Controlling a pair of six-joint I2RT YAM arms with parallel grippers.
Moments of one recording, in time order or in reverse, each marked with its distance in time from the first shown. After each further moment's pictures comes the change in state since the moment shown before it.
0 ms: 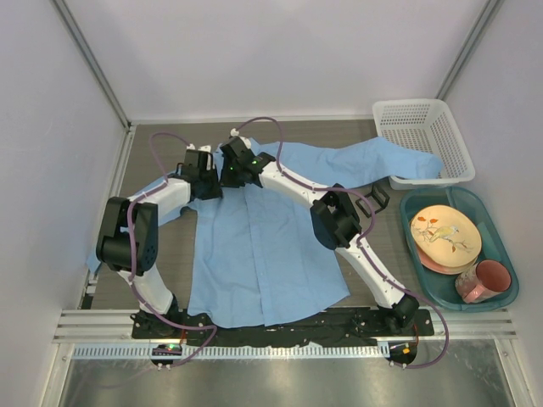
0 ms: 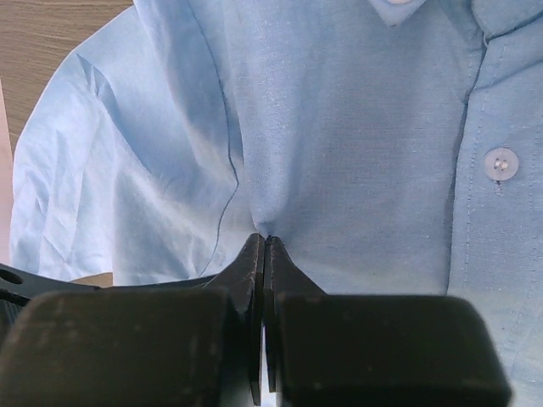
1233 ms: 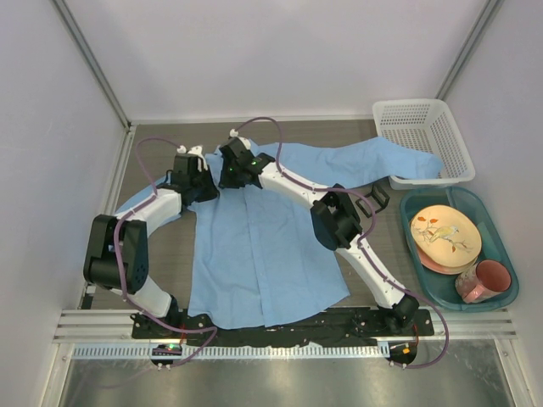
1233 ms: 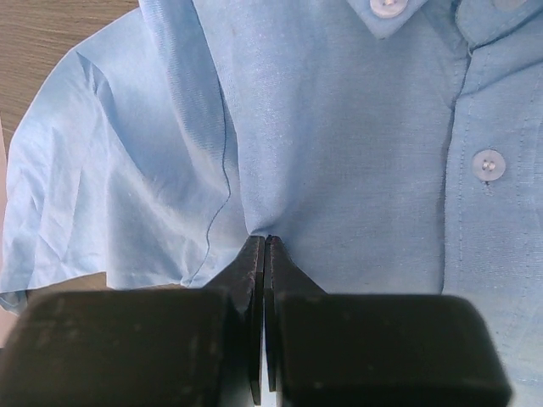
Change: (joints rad) left arm 0.023 -0.149 -0.115 0.075 0.066 -0.035; right arm 0.007 -0.013 -0.018 -0.001 0.014 -0.009
